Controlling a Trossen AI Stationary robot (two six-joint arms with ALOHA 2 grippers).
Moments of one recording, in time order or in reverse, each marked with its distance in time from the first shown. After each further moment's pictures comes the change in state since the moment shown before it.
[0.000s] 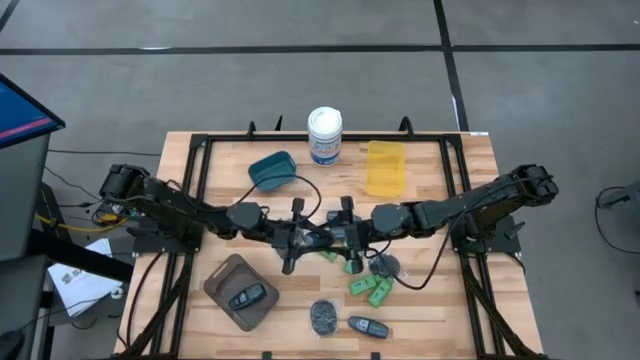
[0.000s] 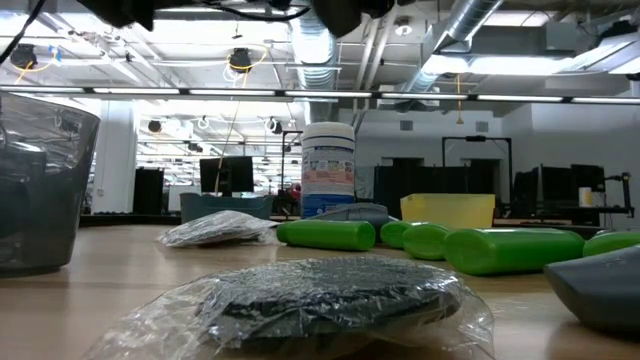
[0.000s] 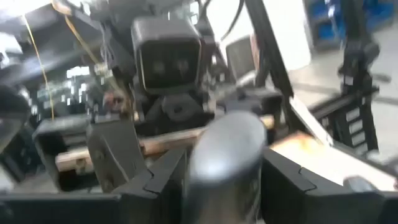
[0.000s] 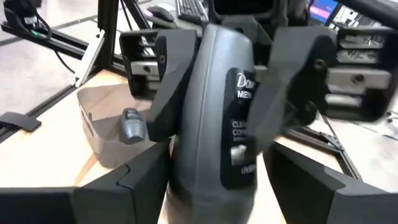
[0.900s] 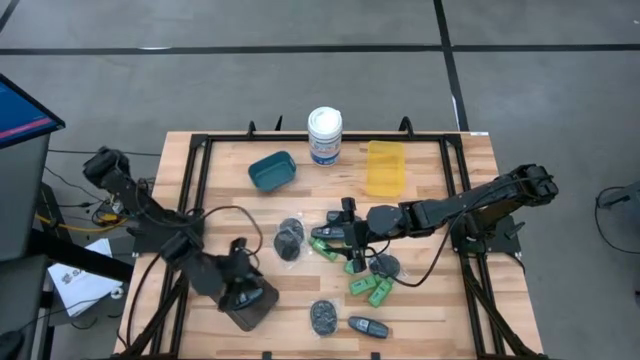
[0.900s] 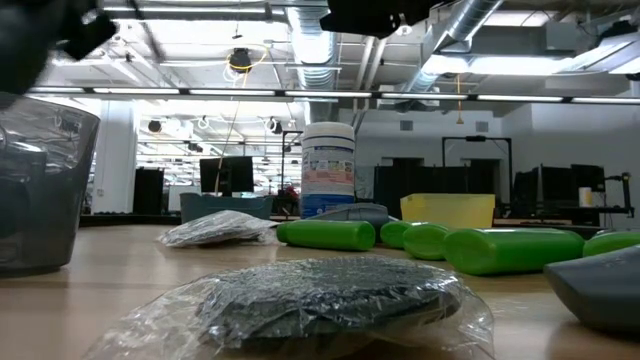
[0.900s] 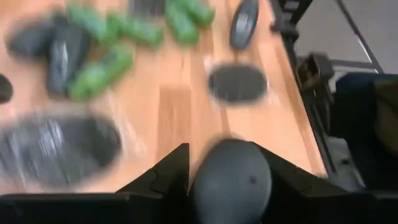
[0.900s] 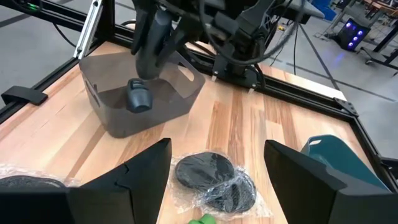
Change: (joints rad) left arm -0.544 -0.332 0.000 -1.191 -0.405 -1.067; right arm -0.001 0.000 0.000 -0.121 -0.004 0.064
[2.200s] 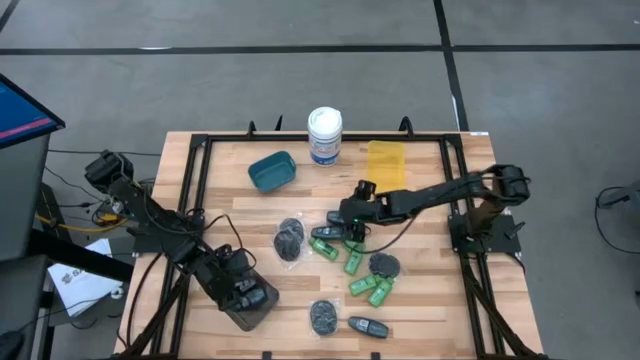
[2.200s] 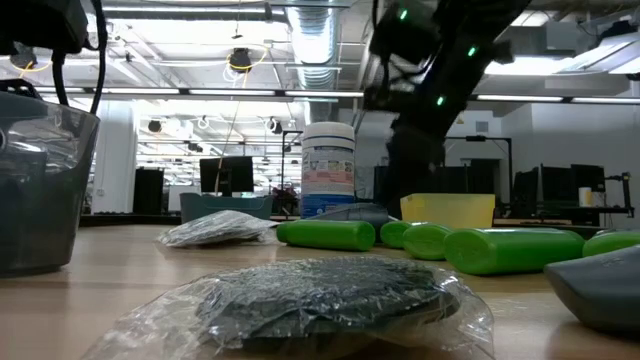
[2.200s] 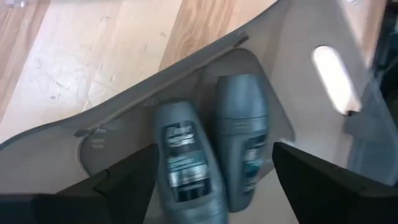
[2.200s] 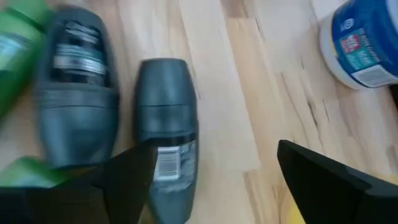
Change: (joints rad) left arm 0.016 0.072 -0.061 -0.176 0.276 -0.433; right arm -0.205 0.217 0.000 -0.458 0.260 0.276
